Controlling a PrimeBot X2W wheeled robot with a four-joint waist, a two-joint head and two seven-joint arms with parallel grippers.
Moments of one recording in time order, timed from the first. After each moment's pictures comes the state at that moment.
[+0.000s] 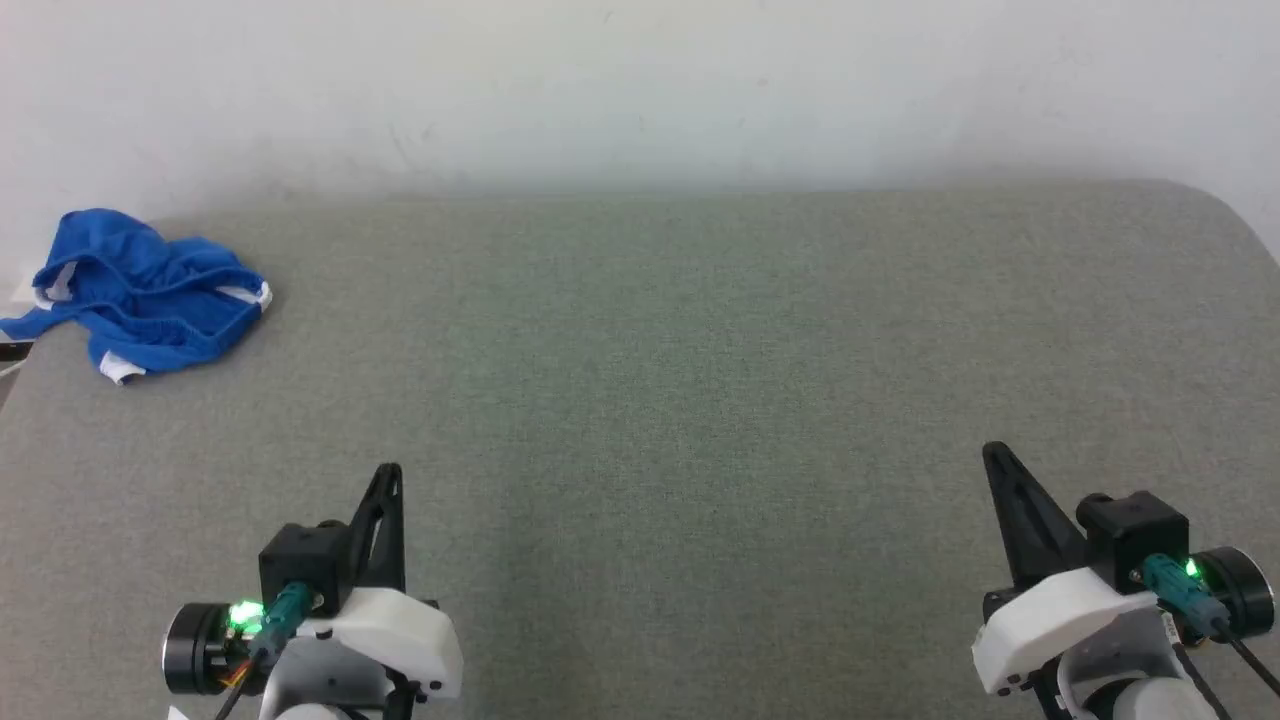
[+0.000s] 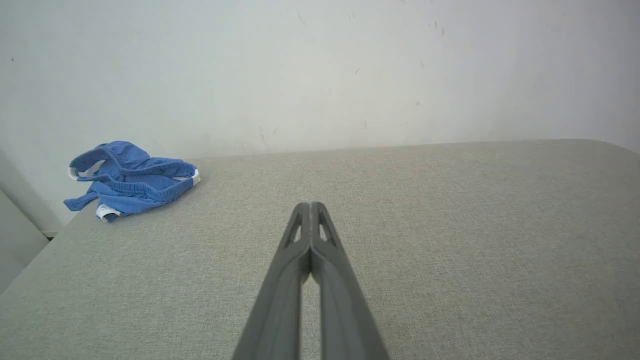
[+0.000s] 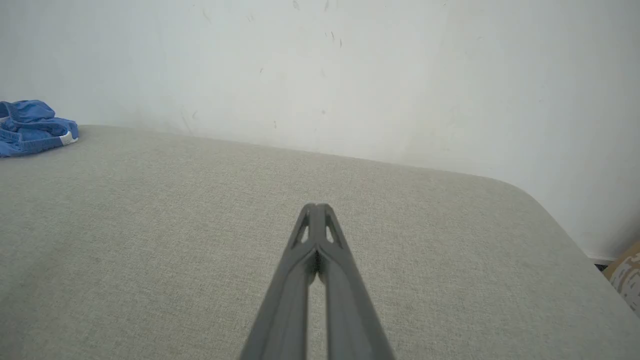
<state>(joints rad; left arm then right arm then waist) 0.01 0.05 0.00 0.00 -0.01 -0.01 0.00 0.01 -0.05 0.00 0.01 0.01 0.13 0.00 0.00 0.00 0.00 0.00</state>
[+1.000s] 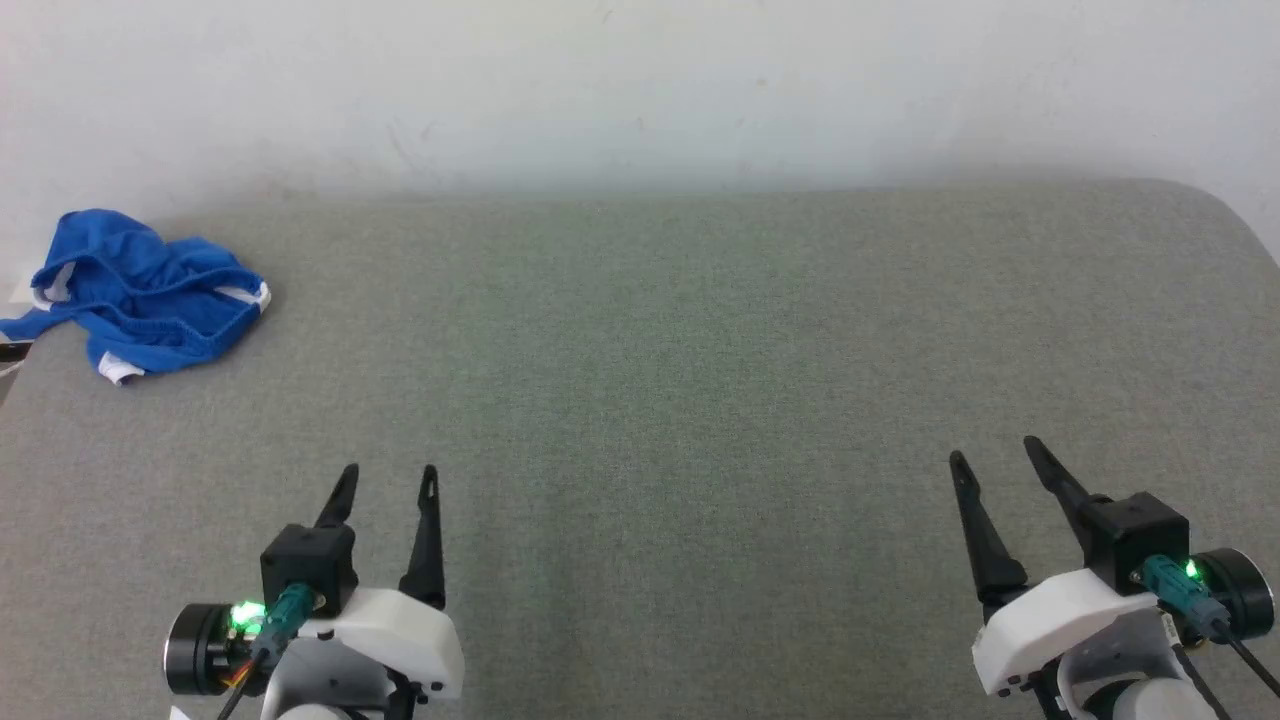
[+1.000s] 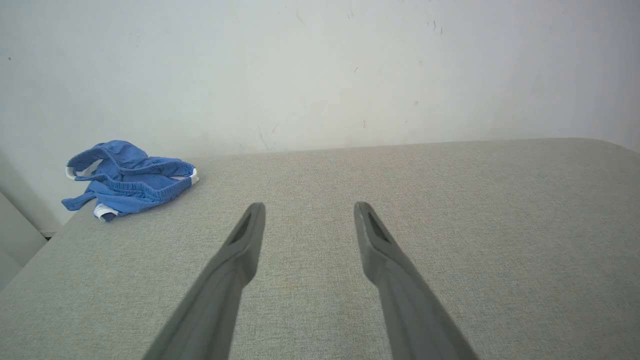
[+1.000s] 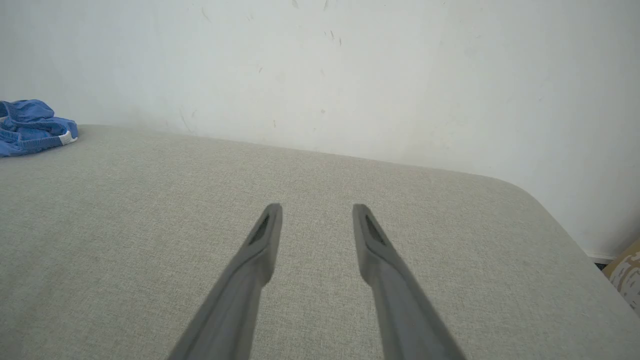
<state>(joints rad) 0.01 0.05 -0.01 0.01 -0.01 -0.01 0.00 0.02 -0.05 0.00 0.01 0.01 0.13 0.00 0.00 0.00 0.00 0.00</state>
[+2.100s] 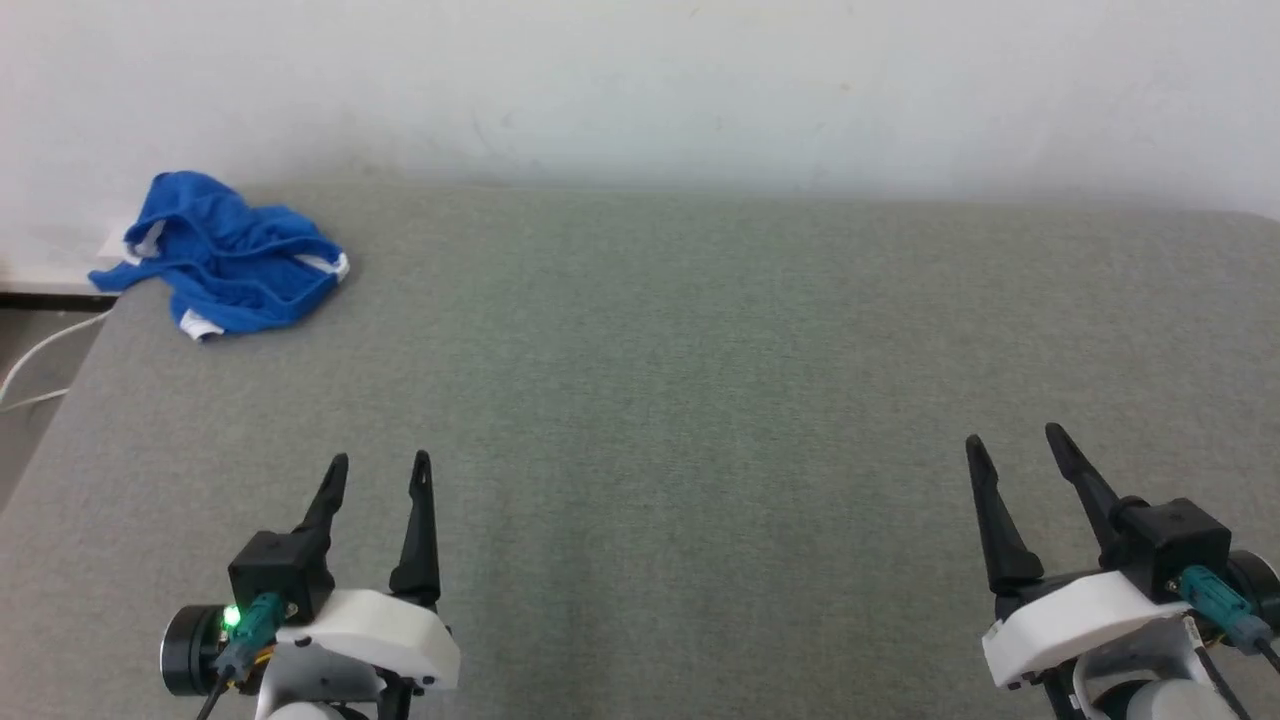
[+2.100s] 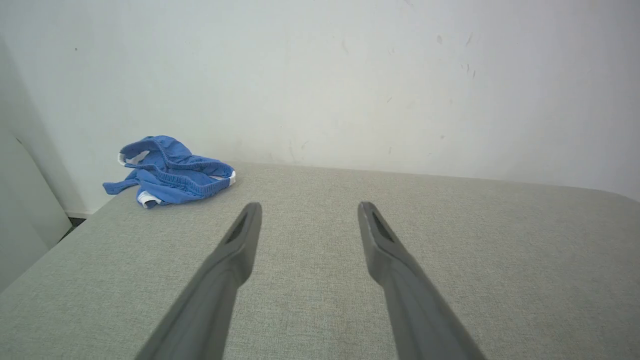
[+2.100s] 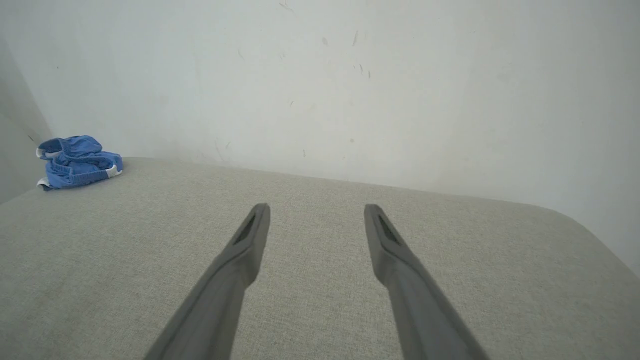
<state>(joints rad) 0.01 0.05 0.00 0.01 -0.10 -0.01 -0.07 0.02 -0.05 -0.01 0.00 0.07 0.13 -0.07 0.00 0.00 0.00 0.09</state>
